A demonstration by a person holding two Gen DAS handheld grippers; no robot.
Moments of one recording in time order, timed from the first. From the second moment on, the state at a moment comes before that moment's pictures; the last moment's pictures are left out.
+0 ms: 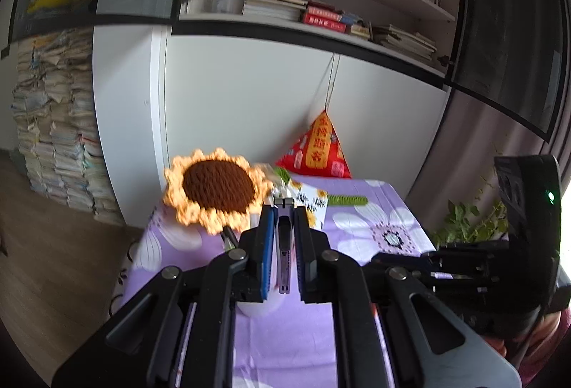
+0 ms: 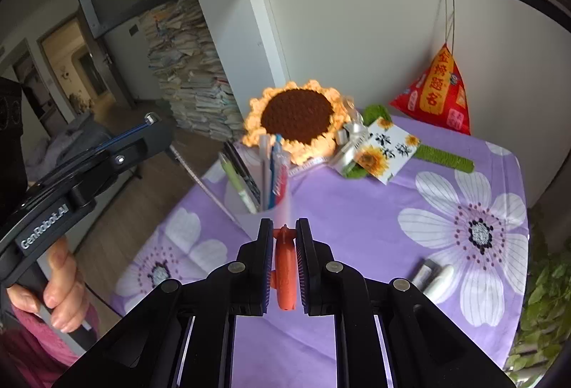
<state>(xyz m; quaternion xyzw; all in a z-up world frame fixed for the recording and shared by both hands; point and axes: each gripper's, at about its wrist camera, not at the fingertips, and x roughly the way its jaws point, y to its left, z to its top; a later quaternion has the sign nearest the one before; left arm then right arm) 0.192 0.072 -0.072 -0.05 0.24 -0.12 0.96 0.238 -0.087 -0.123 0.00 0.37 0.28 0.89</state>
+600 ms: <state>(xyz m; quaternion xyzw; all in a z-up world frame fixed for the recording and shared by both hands) 0.239 0.078 -0.118 -0.03 0.29 -0.09 0.95 0.235 -0.086 -0.112 0.01 0.36 0.27 0.89</state>
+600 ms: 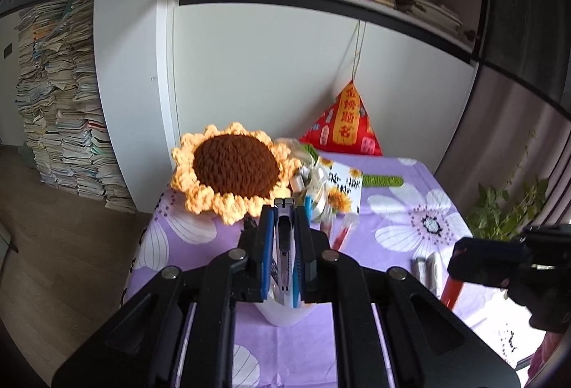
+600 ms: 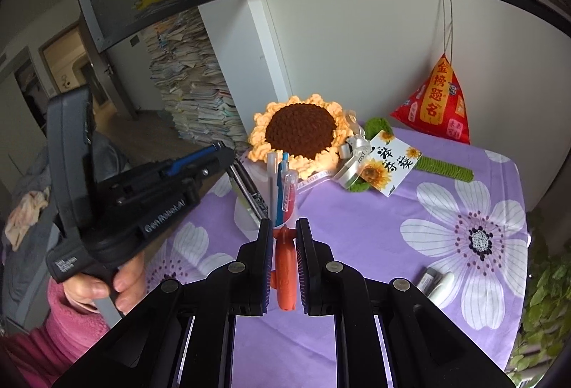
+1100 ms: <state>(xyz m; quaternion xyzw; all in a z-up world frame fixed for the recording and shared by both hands) 0.231 0.083 -0.128 -0.05 0.30 -0.09 0.95 0.242 -0.079 -0.111 0.01 0.36 0.27 0.89</state>
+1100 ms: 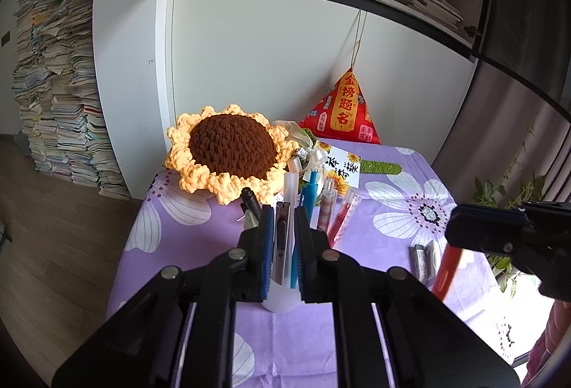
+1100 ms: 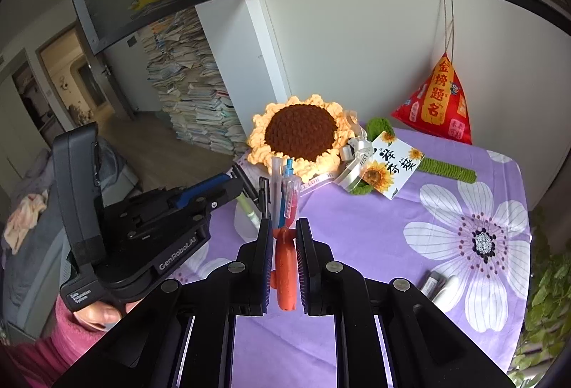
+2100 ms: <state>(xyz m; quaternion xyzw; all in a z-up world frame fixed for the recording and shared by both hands) 0.174 0.126 -0.138 -0.06 0.29 -0.06 0.95 0.296 -0.003 -0.145 -0.02 0.34 0.23 0.91</state>
